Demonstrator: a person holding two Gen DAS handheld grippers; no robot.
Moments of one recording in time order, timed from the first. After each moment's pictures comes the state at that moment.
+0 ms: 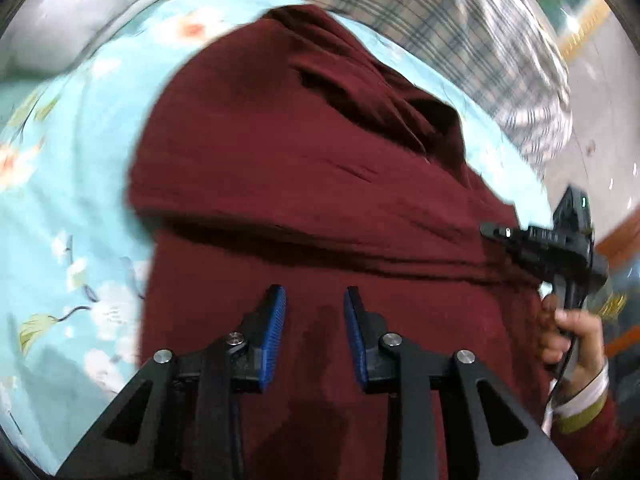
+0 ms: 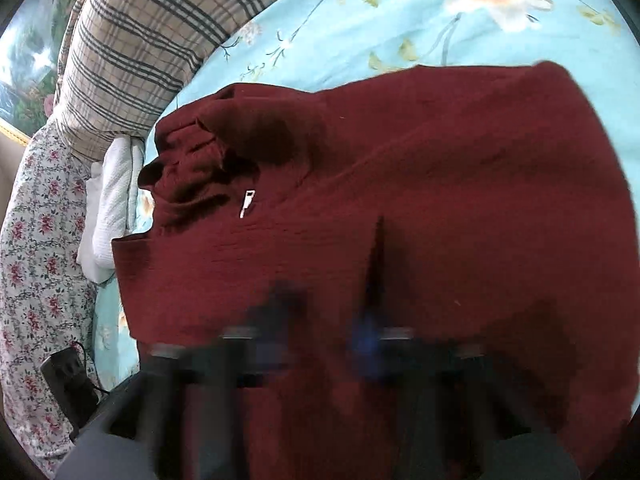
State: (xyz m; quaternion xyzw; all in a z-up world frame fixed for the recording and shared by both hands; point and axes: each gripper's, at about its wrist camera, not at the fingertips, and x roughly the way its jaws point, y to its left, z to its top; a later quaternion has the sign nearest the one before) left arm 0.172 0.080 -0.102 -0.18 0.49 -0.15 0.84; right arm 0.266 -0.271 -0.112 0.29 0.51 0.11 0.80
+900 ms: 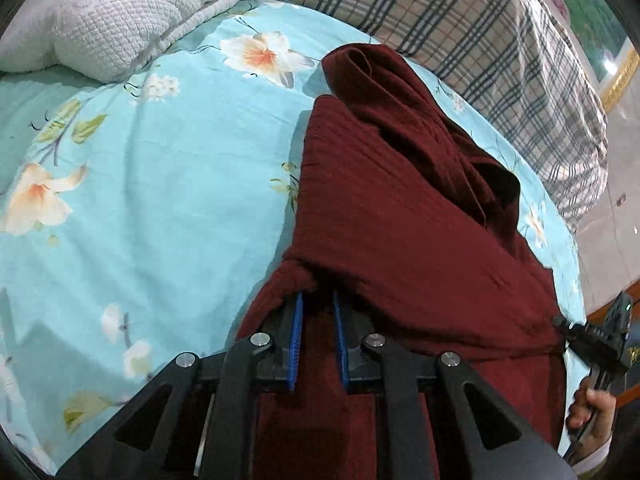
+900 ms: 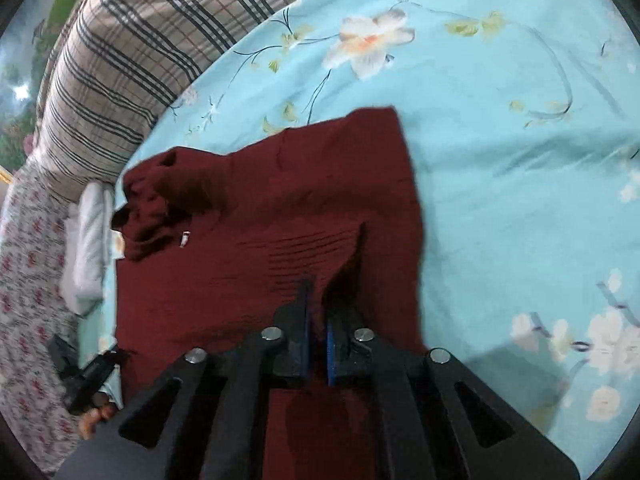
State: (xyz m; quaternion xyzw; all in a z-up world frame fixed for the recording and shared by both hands) left arm 0.202 0.118 -0.102 -0.19 0.46 -0.06 0.86; right arm 0.207 -0.359 -0.088 0.26 0.48 0.00 0.84
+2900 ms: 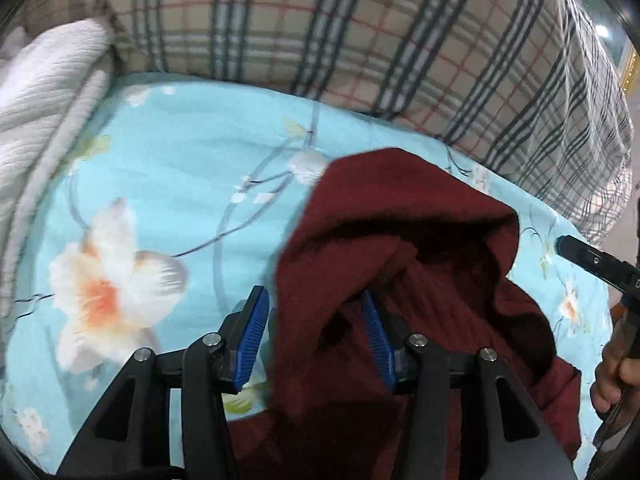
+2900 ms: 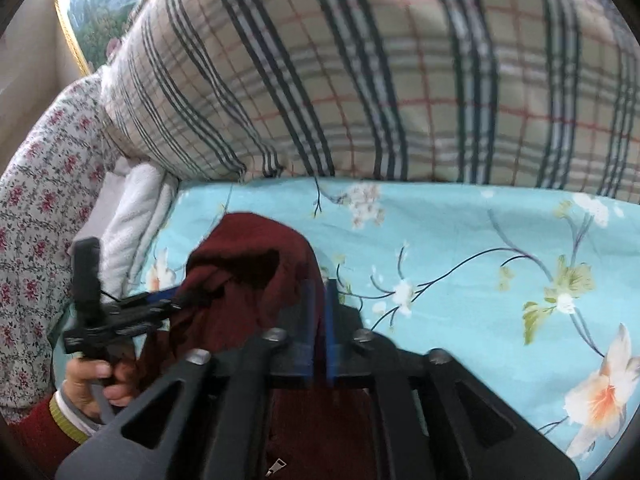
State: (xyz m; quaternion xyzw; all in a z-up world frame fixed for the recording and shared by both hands) left arm 0.458 0.065 -0.065 -0.12 0.44 -0.06 0.89; right arm 0.483 -0.226 -0.025 0.10 0.44 0.23 0.86
